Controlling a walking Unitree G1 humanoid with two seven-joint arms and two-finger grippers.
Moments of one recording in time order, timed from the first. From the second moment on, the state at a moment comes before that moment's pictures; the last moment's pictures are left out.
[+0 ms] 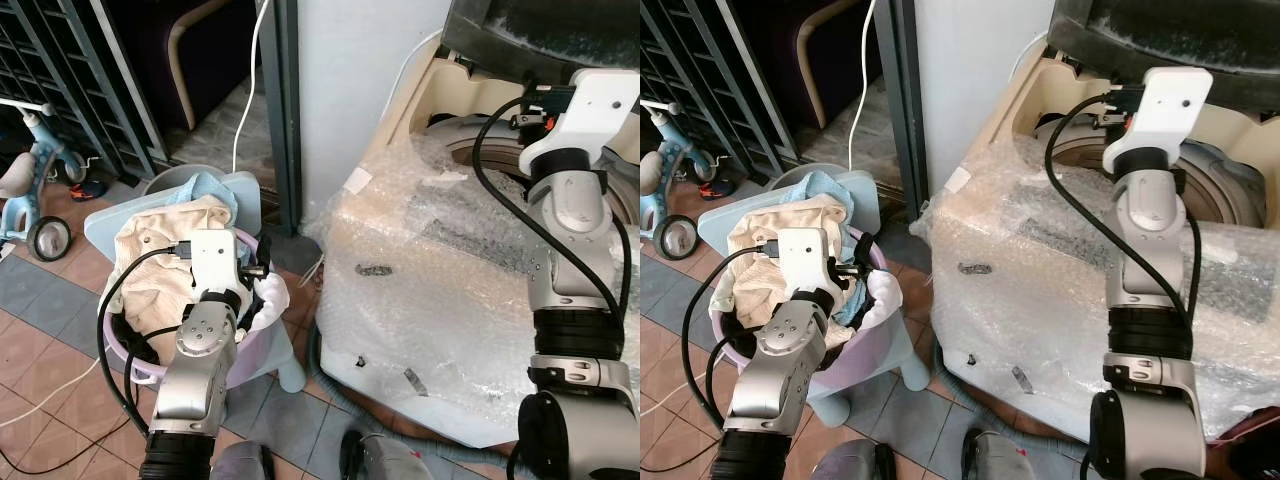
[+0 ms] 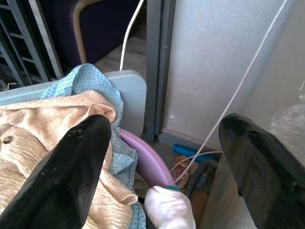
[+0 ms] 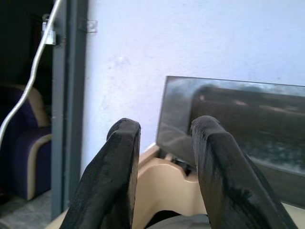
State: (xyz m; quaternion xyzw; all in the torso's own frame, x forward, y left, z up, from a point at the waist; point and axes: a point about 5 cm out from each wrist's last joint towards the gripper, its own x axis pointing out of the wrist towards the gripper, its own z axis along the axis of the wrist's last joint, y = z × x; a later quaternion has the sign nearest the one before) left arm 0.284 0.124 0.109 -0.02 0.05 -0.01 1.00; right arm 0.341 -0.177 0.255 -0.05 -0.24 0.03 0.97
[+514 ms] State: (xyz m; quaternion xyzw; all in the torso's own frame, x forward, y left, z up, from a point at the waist) left arm 0.286 0.119 0.111 -0.04 0.06 -0.03 1.00; right arm 0.308 -0.122 0.220 -0.06 -0.21 0.13 0.97
